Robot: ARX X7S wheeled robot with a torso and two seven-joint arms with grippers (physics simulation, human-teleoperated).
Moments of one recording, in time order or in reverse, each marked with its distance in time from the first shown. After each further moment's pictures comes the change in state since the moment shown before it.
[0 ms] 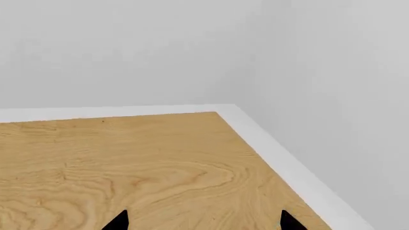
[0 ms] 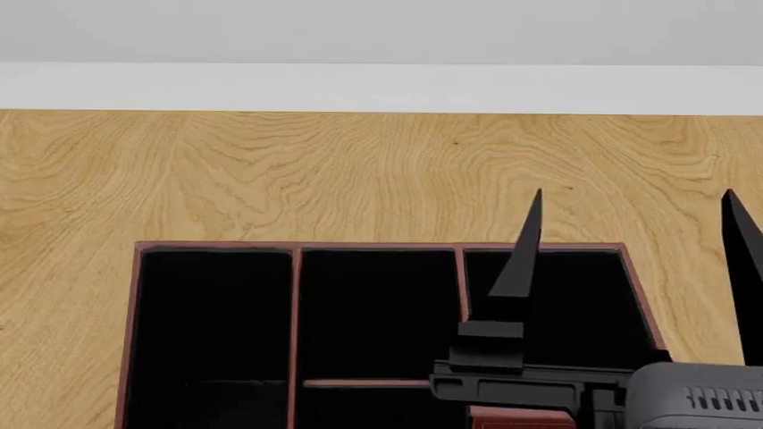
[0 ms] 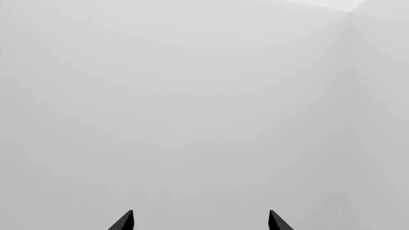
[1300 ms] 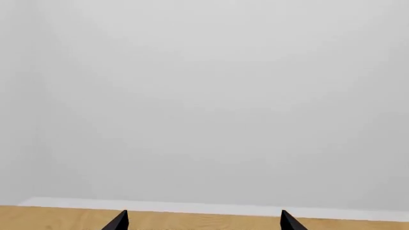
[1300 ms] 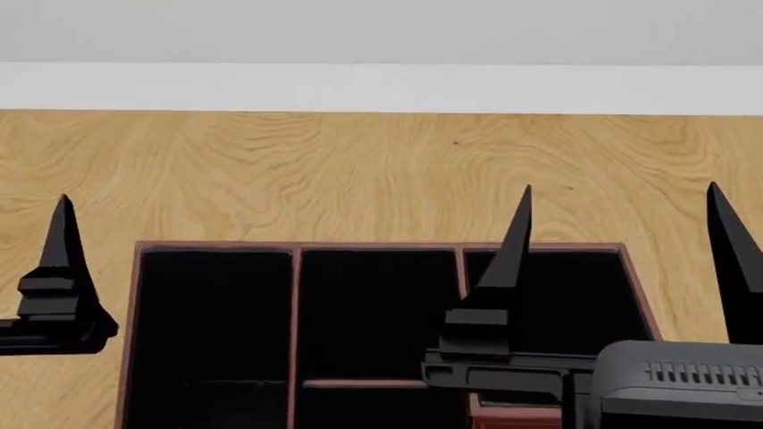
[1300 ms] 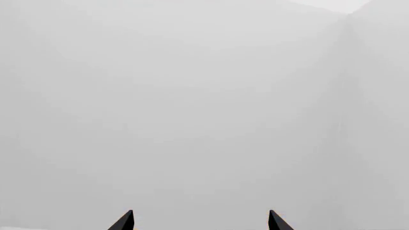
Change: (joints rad) left arm 0.963 0.192 0.499 0.632 -0.062 0.672 0.393; right arm 0.013 -0.120 0.050 -0.004 -0.082 0.160 -0.089
